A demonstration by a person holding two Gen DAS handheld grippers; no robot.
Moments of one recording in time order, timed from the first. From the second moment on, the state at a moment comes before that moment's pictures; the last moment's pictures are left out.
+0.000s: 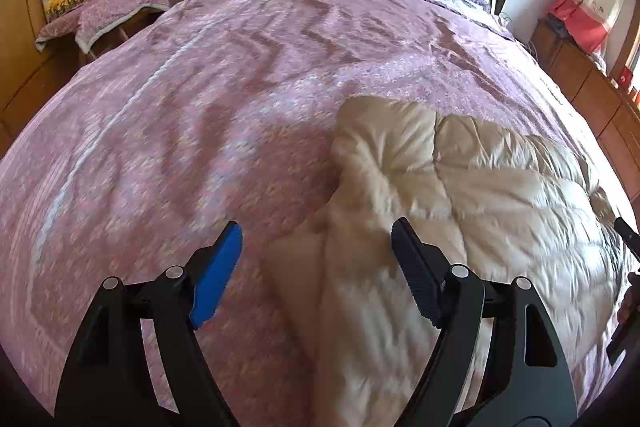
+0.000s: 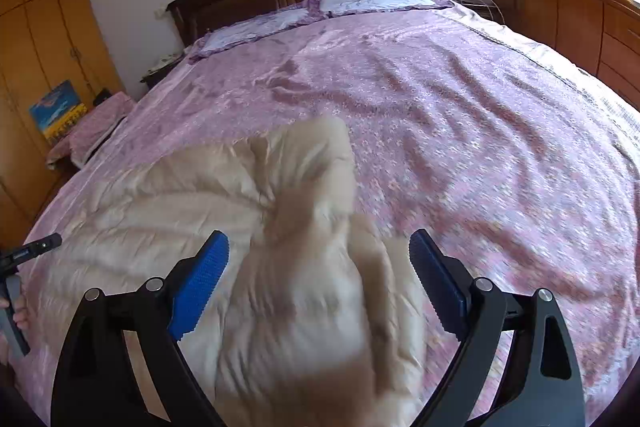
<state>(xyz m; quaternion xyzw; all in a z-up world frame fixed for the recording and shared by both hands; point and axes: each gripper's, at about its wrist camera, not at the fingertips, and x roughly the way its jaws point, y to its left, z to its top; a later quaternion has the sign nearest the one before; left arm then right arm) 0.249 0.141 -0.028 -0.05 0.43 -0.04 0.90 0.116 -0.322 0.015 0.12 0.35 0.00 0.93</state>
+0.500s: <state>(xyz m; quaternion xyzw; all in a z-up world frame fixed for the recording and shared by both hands) 0.174 0.154 -0.063 -0.19 0.47 -0.11 0.85 0.052 -0.335 -0.025 0.22 0.41 0.02 0.89</state>
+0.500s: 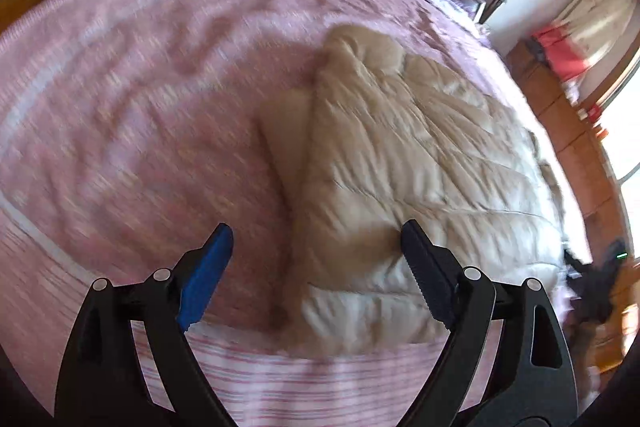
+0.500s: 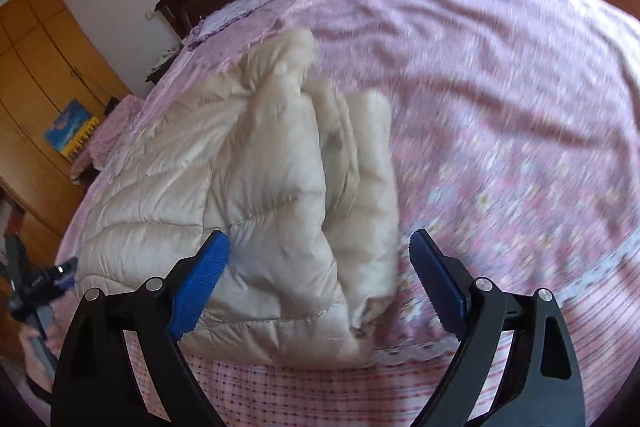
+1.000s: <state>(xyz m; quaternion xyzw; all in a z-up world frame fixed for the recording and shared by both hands) 0.163 0.132 -0.058 -0.26 0.47 -0.17 0.83 0.040 -0.342 -0.023 0.33 0.39 0.09 0.86</state>
